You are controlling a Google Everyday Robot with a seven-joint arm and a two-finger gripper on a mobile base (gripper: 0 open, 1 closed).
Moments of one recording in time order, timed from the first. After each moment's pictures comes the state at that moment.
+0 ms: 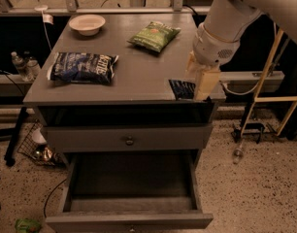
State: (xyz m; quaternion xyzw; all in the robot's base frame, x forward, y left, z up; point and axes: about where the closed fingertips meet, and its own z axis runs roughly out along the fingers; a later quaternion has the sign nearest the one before) arm 0.563 -0.121 0.886 -0.79 0.60 0.03 0.12
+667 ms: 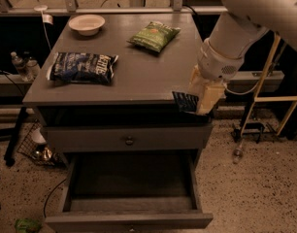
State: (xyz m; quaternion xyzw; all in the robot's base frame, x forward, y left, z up) arm 0.543 -0.127 0.860 -0.77 0.62 0.04 0.12
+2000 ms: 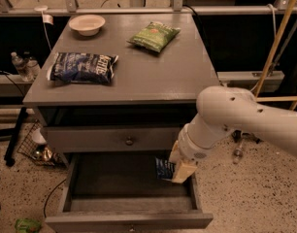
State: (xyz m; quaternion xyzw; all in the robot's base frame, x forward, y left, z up) arm 0.460 -0.086 0.667 -0.72 0.67 0.12 0.13
